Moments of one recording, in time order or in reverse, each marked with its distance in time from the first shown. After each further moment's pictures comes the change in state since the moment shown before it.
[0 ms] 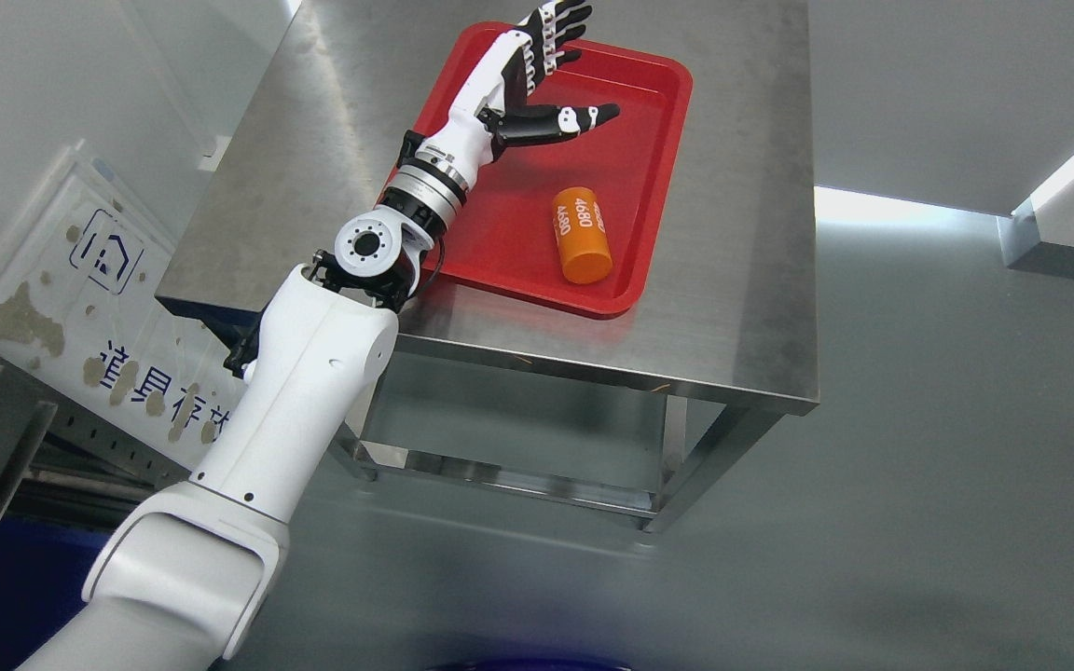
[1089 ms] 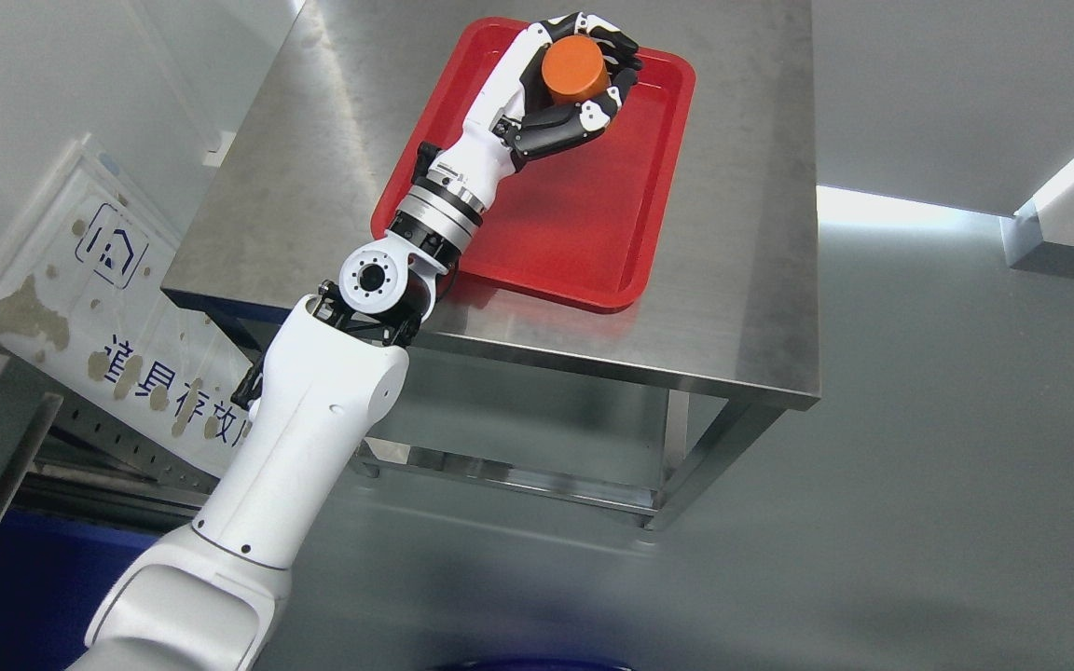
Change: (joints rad) left arm 0.095 0.000 -0.037 -0.199 0.010 -0.003 0.008; right arm 0.000 0.000 0.000 0.000 0.000 0.000 -0.001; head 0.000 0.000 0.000
